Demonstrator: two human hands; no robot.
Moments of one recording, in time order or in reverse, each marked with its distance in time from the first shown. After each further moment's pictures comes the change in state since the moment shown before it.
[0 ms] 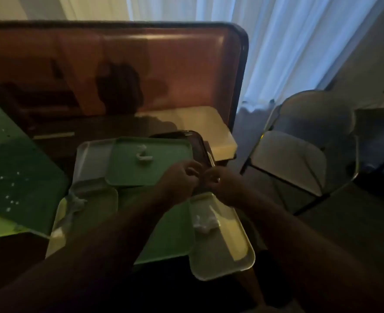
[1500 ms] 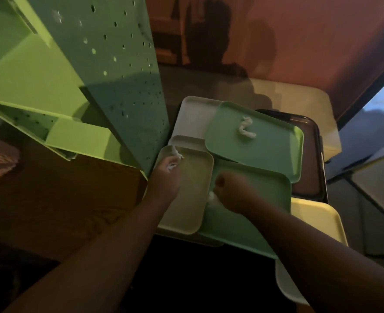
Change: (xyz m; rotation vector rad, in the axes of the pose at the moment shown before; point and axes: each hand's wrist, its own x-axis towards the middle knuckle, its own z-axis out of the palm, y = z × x) left_hand -0.094 -0.167 -0.163 -0.177 0.760 -0.396; right_hand 0.049 -0.104 0.207 -0.378 -0.420 -0.078
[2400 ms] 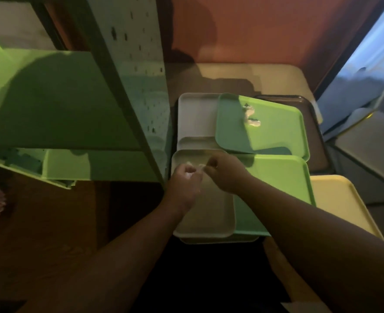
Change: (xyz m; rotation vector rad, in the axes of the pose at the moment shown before) left_hand 0.028 -0.005 -0.045 0.047 -0.331 -0.027; right_hand 0.043 -0.085 0.023 0.105 0.195 0.039
